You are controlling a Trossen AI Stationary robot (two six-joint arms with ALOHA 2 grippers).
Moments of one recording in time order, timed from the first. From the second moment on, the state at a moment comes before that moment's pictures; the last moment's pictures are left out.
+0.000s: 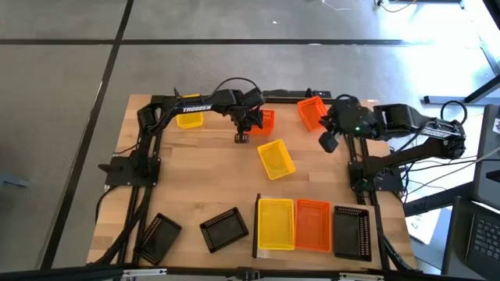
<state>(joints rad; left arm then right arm) 0.42 2.01 1.68 -0.78 0.03 0.46 0.00 1.07 1.38 -1.17 0.52 0.35</state>
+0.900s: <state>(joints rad) 0.33 2.01 2.05 -1.00 -0.03 0.70 0.00 1.30 1.38 -1.05 0.52 -0.56</state>
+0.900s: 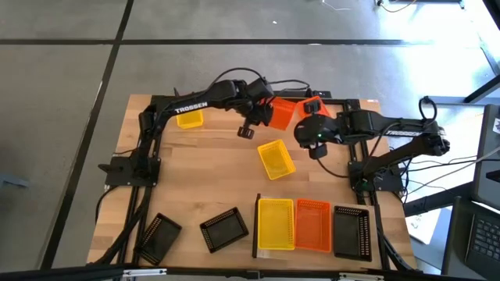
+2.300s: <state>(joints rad) 0.29 2.01 2.05 -1.04 -0.03 0.74 -0.20 1.48 1.38 -0.99 0.23 -0.87</state>
